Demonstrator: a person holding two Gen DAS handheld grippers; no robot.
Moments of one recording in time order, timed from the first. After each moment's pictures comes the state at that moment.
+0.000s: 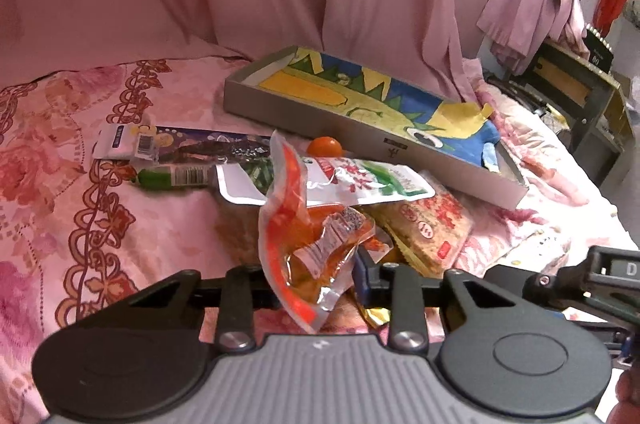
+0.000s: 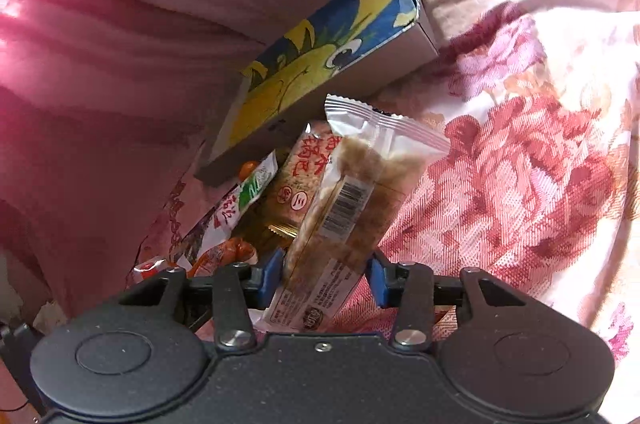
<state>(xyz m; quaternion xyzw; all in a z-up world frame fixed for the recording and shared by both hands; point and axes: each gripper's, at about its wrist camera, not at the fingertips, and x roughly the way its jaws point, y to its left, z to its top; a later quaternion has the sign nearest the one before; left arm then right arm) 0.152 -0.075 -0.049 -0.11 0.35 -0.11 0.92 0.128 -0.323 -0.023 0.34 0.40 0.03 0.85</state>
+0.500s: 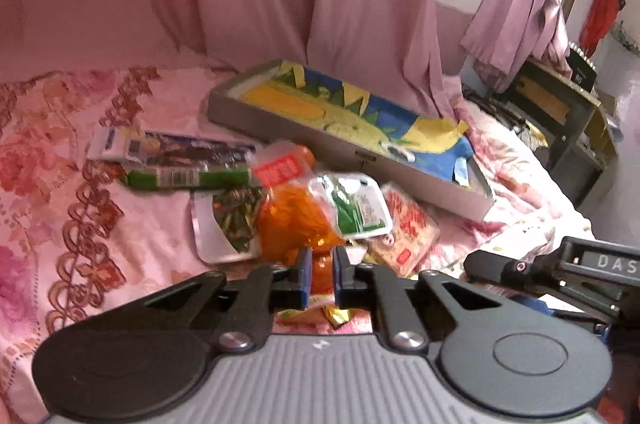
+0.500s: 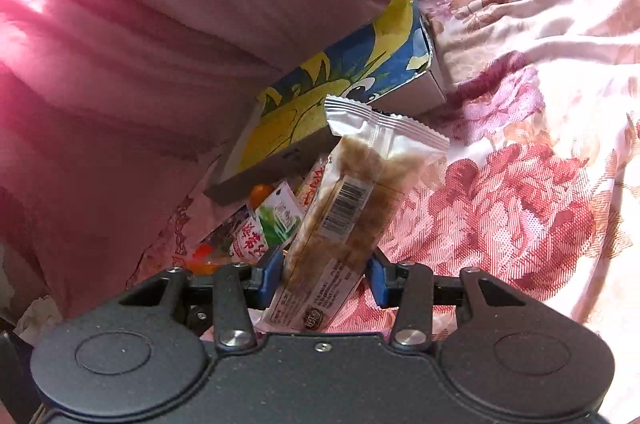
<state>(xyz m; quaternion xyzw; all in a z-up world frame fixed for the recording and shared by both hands) 0.139 -0.082 -0.040 -0.13 0.34 -0.13 0.92 0.115 -0.325 -0.004 0.32 0.36 0.04 0.88</state>
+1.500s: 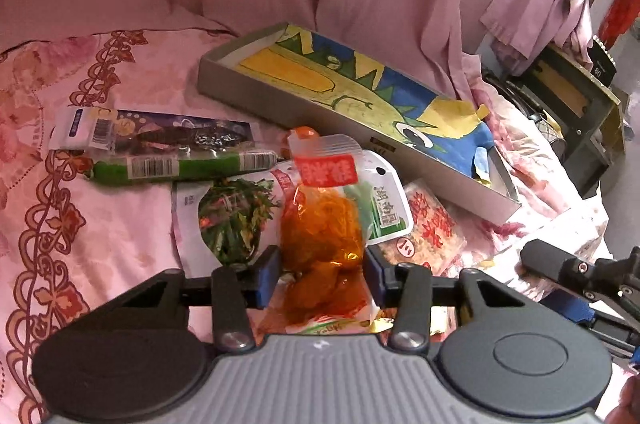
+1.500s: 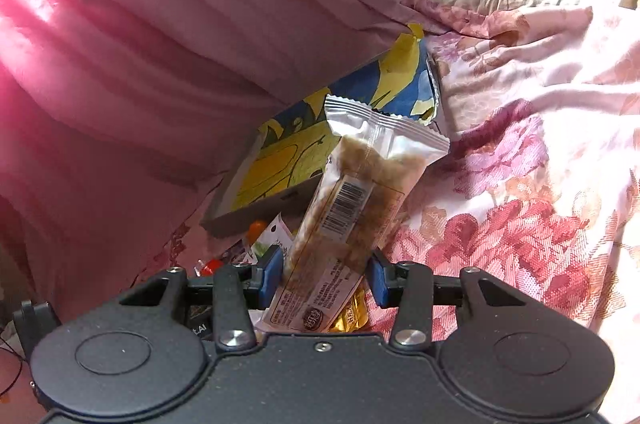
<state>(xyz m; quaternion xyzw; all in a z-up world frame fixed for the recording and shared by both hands) 0.190 -0.084 -0.054 -0.15 0.39 -0.13 0.90 0.133 -0.335 0.004 0.30 0.33 0.03 0.90</state>
